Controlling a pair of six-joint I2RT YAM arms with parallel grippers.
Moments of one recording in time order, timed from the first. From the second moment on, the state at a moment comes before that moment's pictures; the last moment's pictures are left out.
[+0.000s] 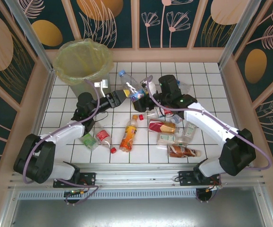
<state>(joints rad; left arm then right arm) -0.43 1.39 0.66 0.81 0.62 -1.01 0.61 1.42 1.14 -0.29 -0.56 0.11</state>
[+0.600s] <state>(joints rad) -0.45 1.47 0.71 1.02 0.67 -1.11 0.61 1.39 1.08 -0.24 -0.69 0.14</state>
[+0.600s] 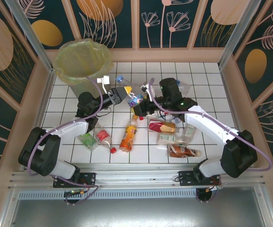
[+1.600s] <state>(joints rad) -0.45 1.37 0.90 0.57 0.65 -0.87 0.61 1.27 1.02 -0.22 -0.64 0.16</state>
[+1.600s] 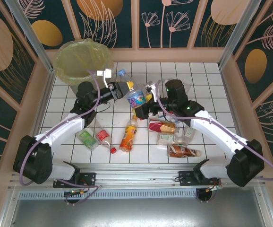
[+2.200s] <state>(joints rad) -0.46 1.40 1.41 -0.02 0.43 -0.49 0.61 0.96 0.92 -0.14 -0.40 0.24</state>
